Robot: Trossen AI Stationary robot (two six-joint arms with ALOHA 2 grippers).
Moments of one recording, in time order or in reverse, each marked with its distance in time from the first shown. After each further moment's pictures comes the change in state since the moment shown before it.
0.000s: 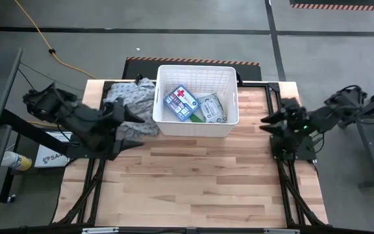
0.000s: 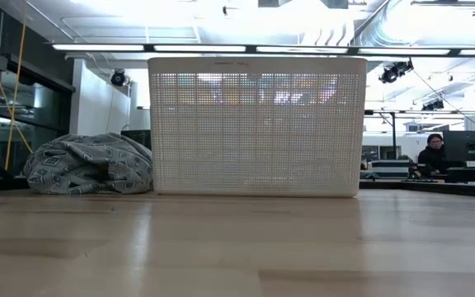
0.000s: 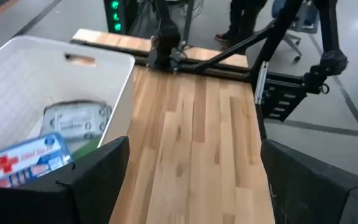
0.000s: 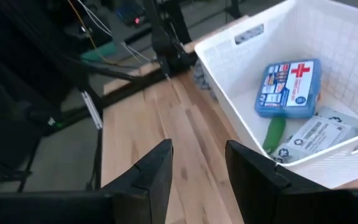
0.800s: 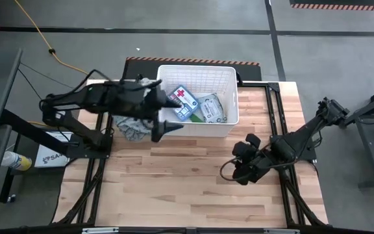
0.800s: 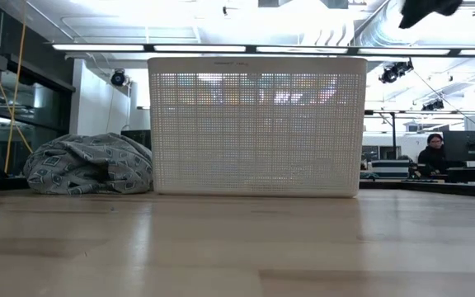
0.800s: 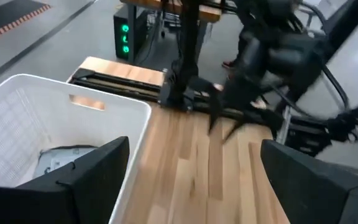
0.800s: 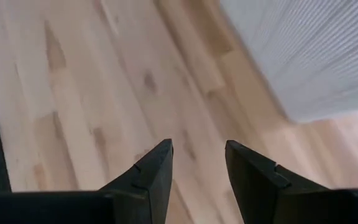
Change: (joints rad) left arm 0.363 0.188 0.000 0.330 0.262 0.156; right arm 0.013 0.555 -0.079 0.000 -0.129 0.214
